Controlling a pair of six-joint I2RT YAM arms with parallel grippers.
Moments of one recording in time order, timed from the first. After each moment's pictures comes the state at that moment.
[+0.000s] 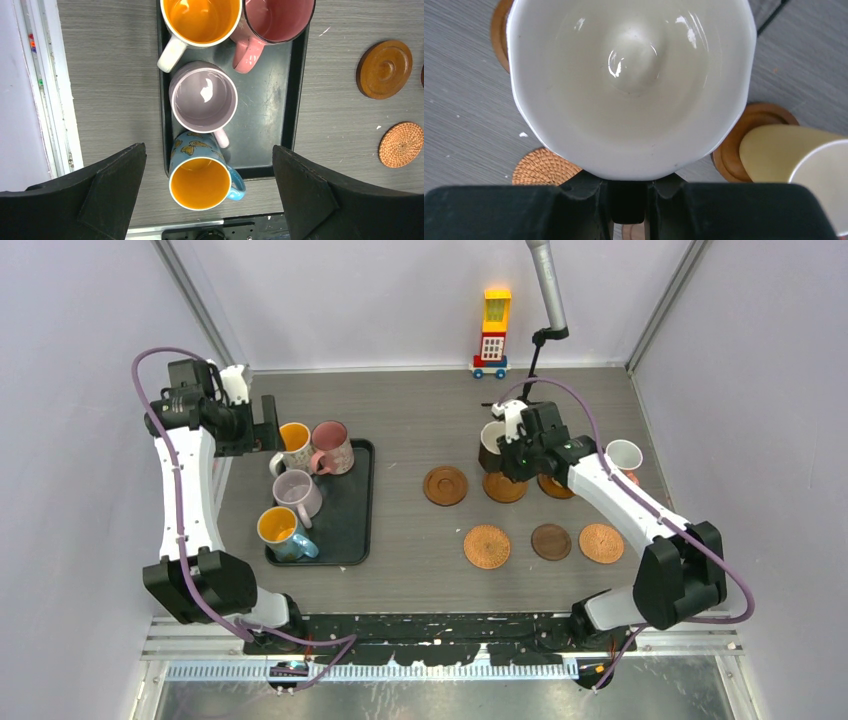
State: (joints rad) left arm 0.25 1.43 1.63 -1.18 0.26 0.11; right arm 0.40 1.41 1.10 -0.53 -0.08 -0.11
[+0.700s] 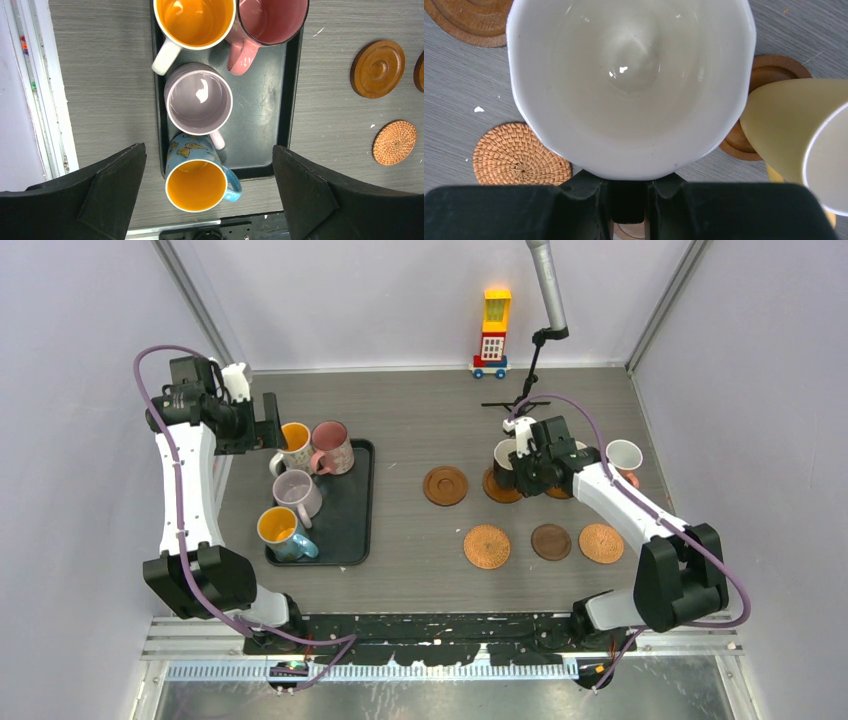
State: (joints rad) left arm 0.24 1.46 1.66 -1.19 0.27 0.10; right arm 0.31 1.37 0.96 -0.54 -0.07 -0.15
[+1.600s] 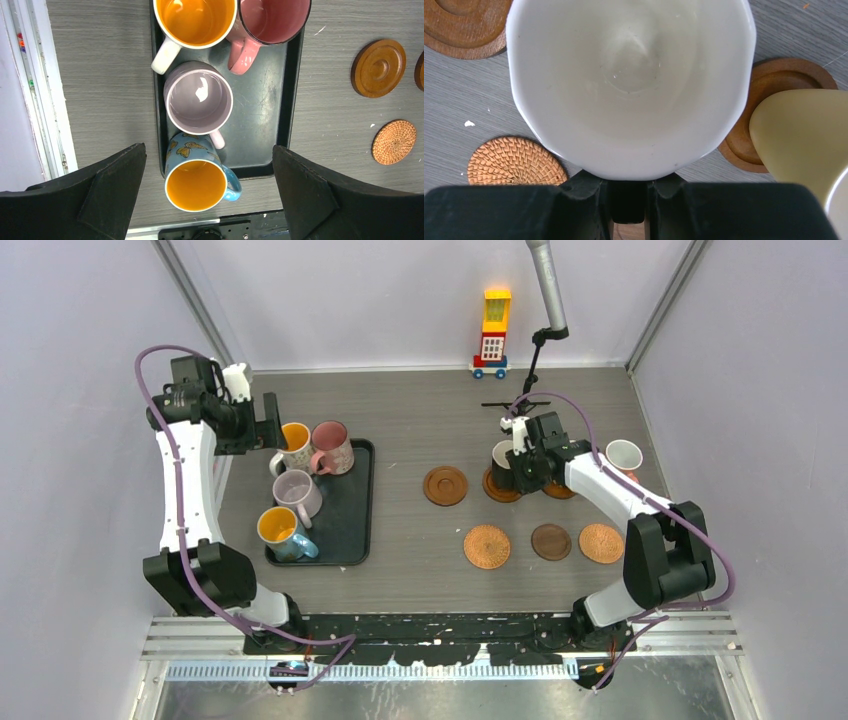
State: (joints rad) left arm 0.24 1.47 1.67 -1.20 0.27 0.10; right arm 0.29 1.50 1.00 -0.53 -0.07 -0.13
